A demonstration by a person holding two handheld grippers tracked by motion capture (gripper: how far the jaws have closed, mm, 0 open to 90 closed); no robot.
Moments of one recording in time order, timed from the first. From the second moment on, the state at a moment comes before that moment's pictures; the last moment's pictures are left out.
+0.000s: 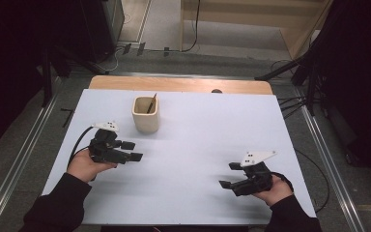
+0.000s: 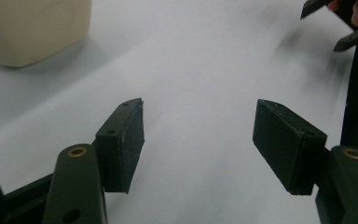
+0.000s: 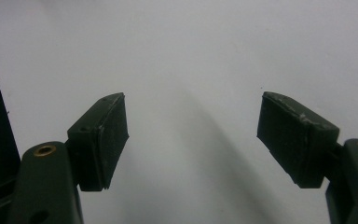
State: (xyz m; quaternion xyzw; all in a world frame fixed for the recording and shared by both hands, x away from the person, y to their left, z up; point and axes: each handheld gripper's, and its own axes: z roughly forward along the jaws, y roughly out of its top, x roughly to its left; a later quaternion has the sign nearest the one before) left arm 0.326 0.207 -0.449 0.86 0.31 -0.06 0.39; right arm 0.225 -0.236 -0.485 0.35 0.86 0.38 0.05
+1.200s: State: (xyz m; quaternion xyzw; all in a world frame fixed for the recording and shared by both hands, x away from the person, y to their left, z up) left arm 0.287 0.214 -0.465 0.87 0.29 -0.03 0.39; right arm 0.226 -0.236 -0.486 0.35 0.86 0.38 0.05
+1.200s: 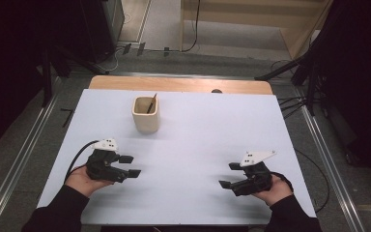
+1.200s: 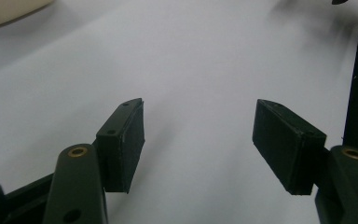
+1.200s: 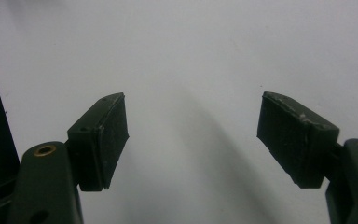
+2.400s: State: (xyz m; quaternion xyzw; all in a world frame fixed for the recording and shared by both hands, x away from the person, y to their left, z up) left arm 0.290 0.223 -0.471 0.88 0.29 -0.02 0.37; right arm 0.227 -0.235 -0.485 0.35 0.86 0.37 0.05
